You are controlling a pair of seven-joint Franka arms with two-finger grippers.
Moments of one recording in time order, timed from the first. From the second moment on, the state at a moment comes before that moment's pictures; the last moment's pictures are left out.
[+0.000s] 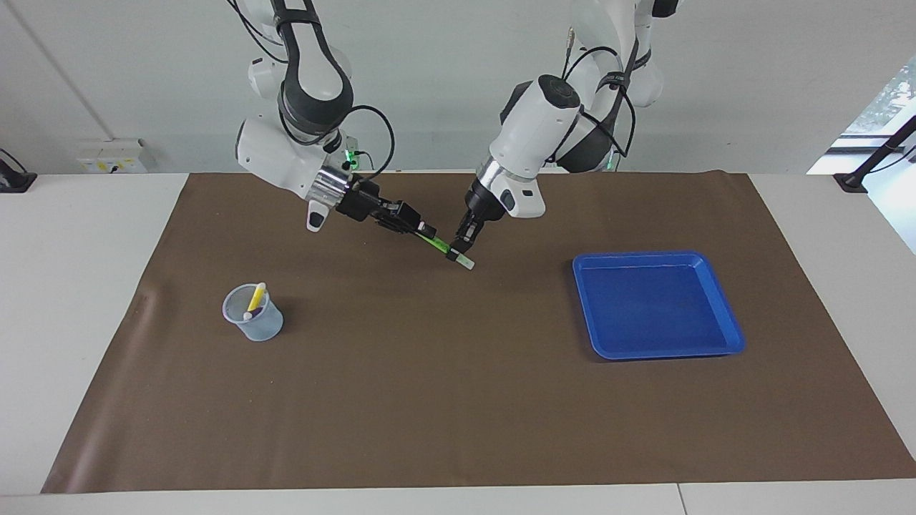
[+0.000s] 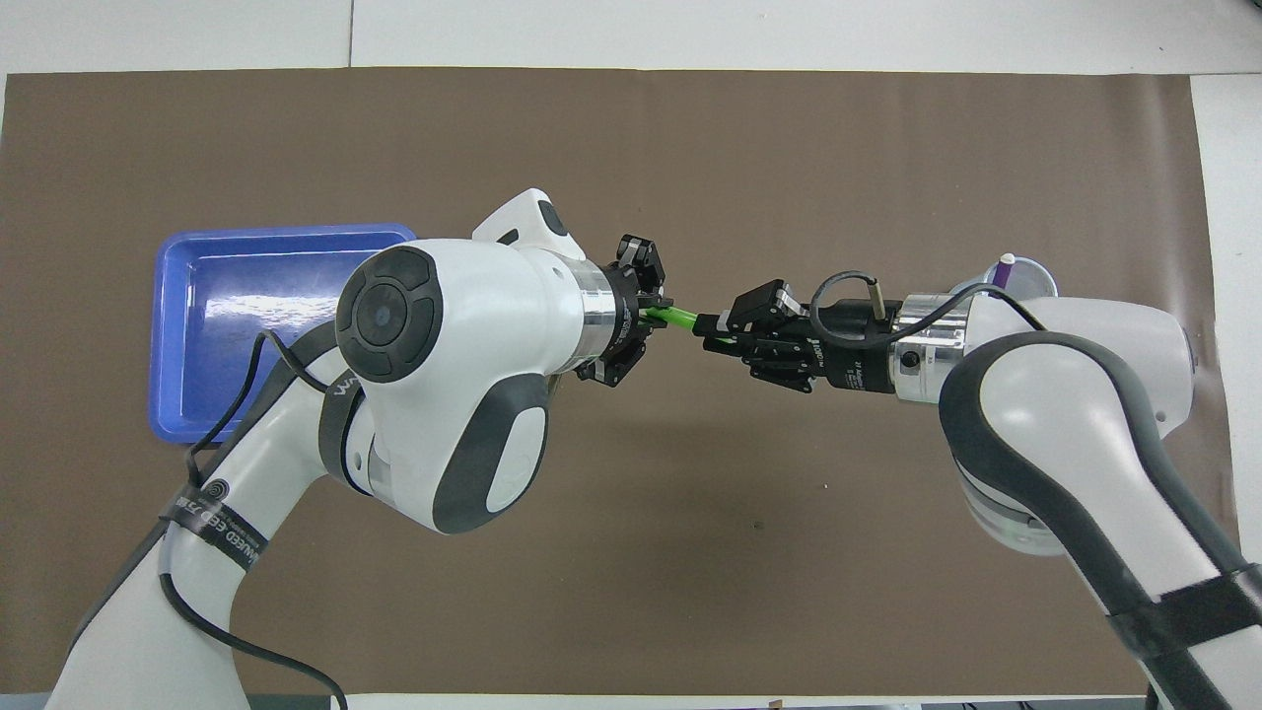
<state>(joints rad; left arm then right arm) -0.65 0.19 -0.04 -1.79 -0.38 2.37 -1.61 0.22 -0.04 0.08 -2.17 1.27 2.24 0.11</state>
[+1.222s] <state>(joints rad) -0.33 0.14 0.00 -1.79 -0.22 2.04 -0.63 -0.15 0.09 0.06 -1.62 0.17 1.54 -0.49</state>
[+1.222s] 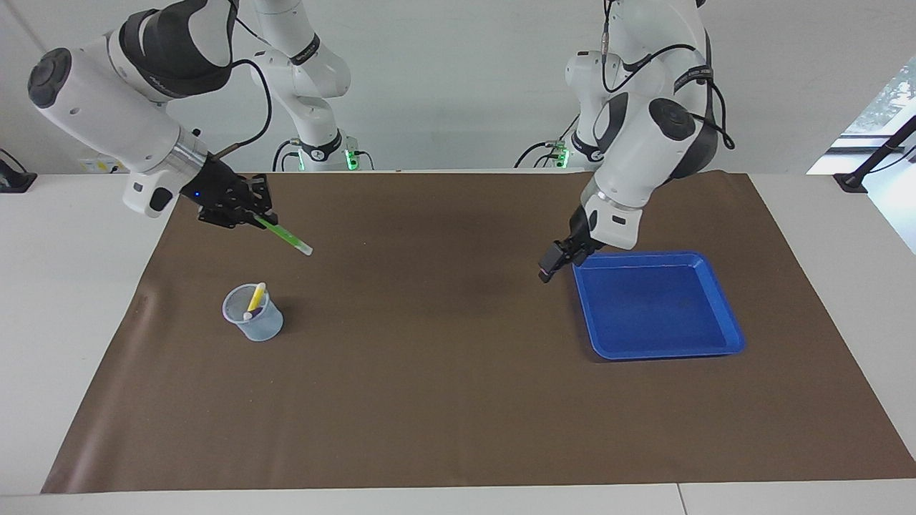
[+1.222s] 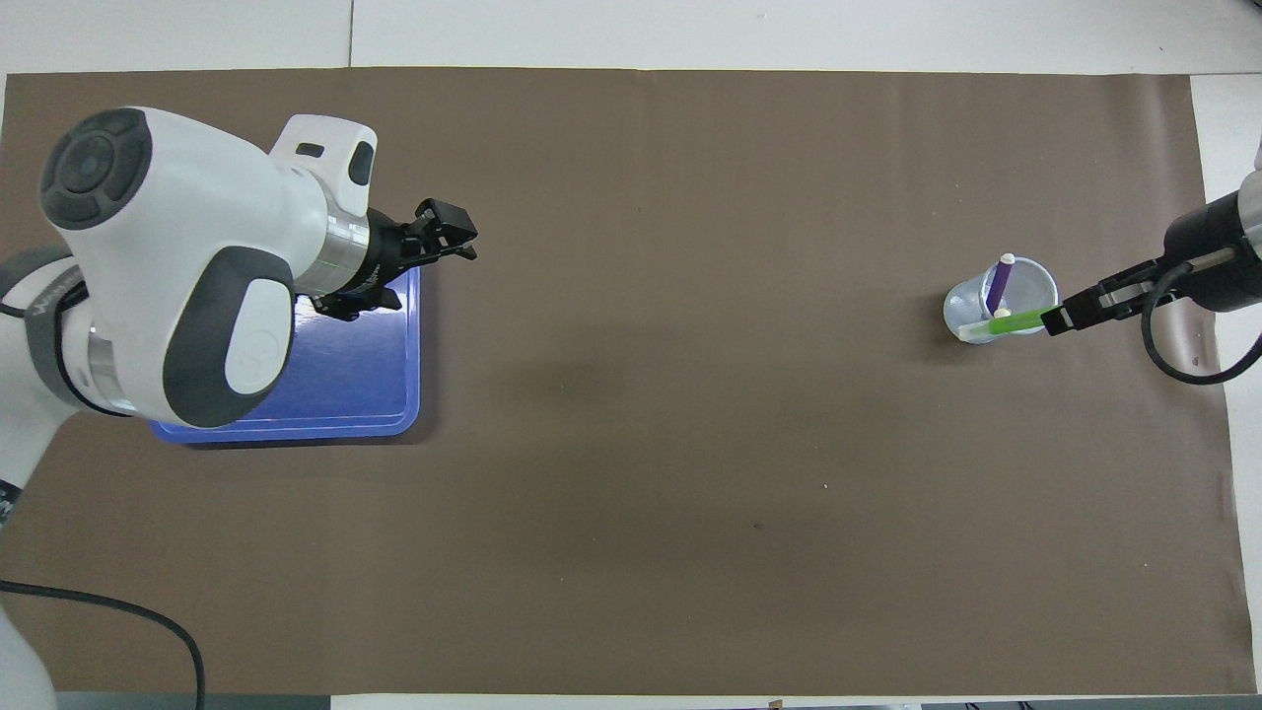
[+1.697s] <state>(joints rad) -0.10 0.06 0.00 -1.79 -0.14 1.89 -0.20 -0.15 0.11 0.07 -1.73 -0.05 1.86 -0.77</state>
